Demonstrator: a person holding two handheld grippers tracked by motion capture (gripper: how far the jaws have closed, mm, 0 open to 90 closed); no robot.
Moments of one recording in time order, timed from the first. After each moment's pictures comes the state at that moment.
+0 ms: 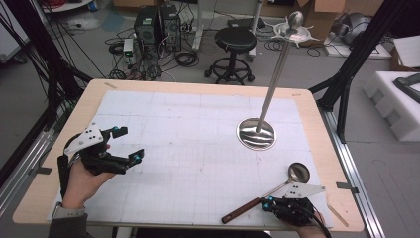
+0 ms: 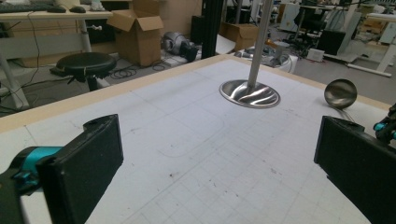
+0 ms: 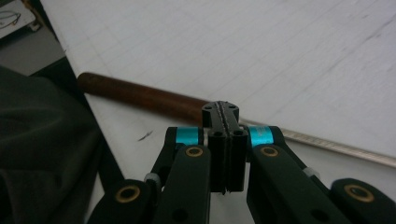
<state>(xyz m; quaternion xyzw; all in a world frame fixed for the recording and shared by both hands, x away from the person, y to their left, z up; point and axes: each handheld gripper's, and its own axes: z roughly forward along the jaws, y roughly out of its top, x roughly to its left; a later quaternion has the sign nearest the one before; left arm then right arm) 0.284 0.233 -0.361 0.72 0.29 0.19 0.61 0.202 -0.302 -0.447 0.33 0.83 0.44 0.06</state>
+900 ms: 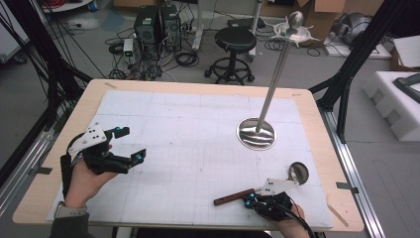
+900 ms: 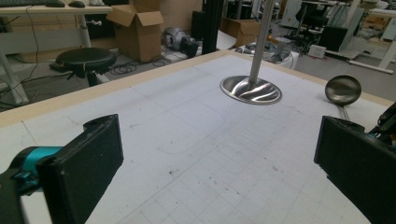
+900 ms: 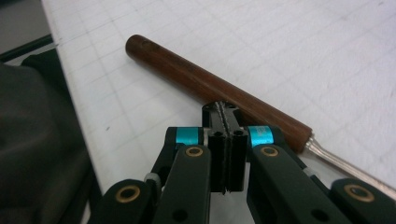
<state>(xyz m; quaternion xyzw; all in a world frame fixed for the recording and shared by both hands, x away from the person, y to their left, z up) 0.286 0.230 -0.364 0.72 0.29 0.19 0.60 0.219 -0.251 -0.451 0.28 0.86 0.41 0.07</state>
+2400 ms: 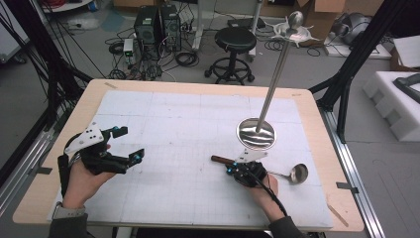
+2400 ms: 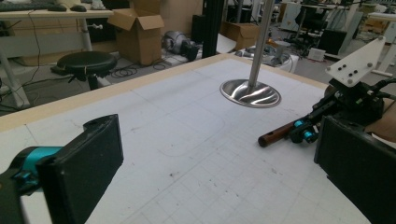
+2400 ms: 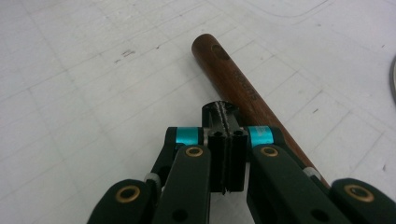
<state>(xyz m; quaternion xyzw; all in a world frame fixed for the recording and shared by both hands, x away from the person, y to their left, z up) 0.284 0.233 -0.361 0.72 0.29 0.19 0.60 0.300 -0.194 -0.452 0.32 0.85 0.39 0.16</state>
